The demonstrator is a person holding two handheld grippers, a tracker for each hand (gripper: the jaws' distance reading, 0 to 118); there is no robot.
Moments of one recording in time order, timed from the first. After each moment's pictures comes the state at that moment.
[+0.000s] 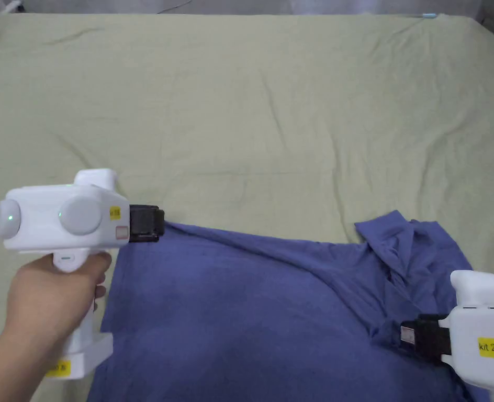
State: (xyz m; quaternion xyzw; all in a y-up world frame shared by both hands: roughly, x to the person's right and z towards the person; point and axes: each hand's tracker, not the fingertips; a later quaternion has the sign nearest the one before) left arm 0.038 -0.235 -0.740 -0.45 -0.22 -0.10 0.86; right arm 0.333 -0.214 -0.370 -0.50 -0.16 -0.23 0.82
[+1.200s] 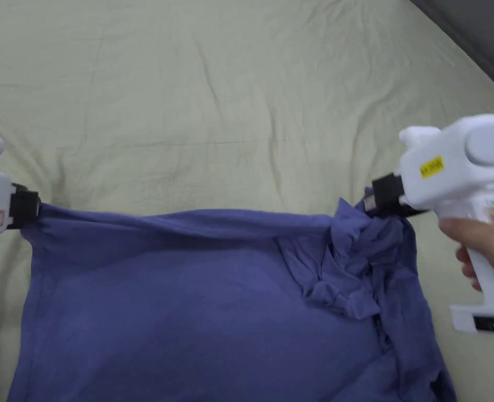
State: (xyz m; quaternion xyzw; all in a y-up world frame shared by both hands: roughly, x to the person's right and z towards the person) left arm -0.018 -0.184 -0.689 -0.45 -0.30 -0.13 0.83; right arm 0.419 -0.161 -0.413 -0.52 -0.18 -0.14 0.82
